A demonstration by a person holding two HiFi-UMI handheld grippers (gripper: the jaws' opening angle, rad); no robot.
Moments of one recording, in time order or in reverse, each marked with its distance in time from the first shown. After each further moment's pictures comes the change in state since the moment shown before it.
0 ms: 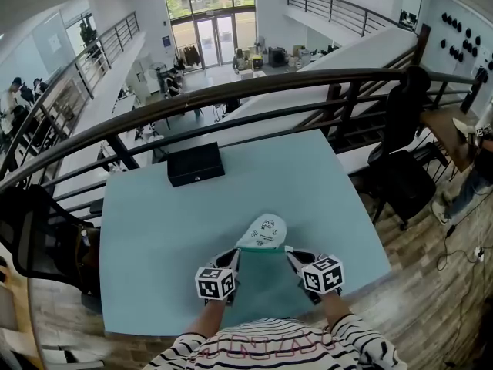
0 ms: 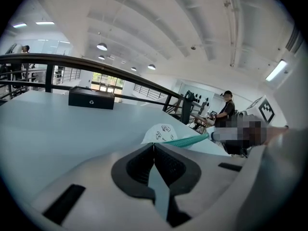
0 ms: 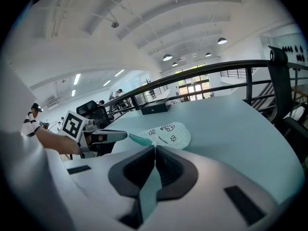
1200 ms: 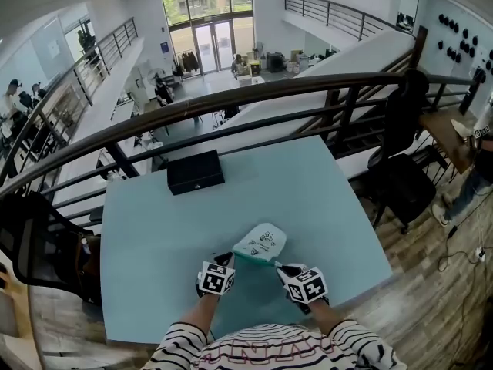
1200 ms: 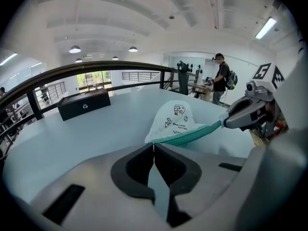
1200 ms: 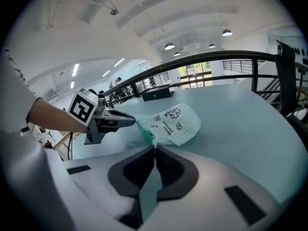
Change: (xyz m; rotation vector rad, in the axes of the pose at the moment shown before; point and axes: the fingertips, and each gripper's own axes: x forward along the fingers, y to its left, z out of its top) left arm 0.036 0.045 -0.024 0.324 0.242 0.047; right arm 0.047 0.013 -0.046 -0.026 0.127 -0.012
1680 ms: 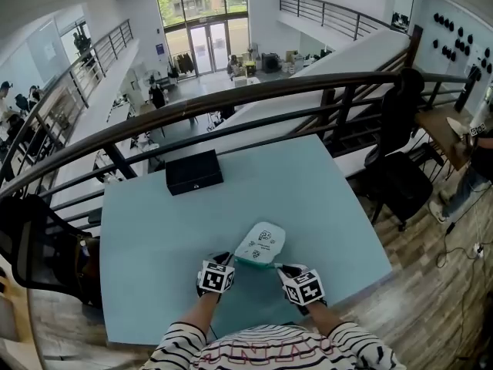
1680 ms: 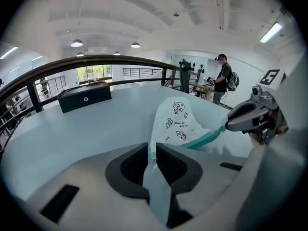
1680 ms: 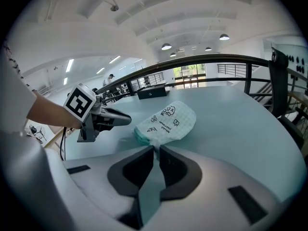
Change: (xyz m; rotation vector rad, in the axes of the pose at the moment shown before) left arm -0.003 0.004 -0.013 -0.042 0.034 -0.016; right arm -0.001 0.005 -0.010 -0.001 0.002 -0.090
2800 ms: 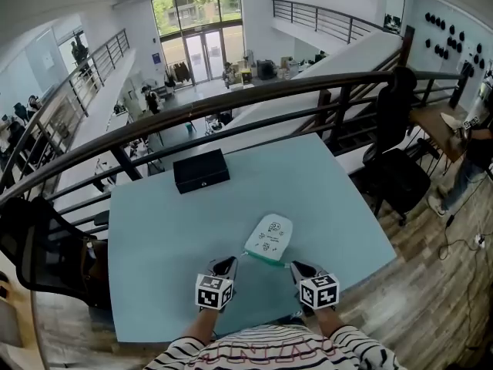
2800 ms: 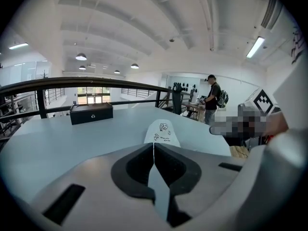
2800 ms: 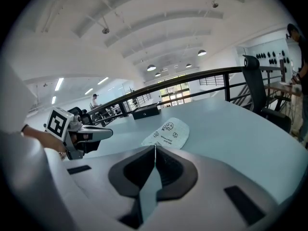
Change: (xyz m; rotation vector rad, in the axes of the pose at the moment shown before) left arm -0.108 -0.026 0.002 -0.013 -0.251 -0.054; right arm -0.061 0.036 0.005 0.155 -0.244 -0.106
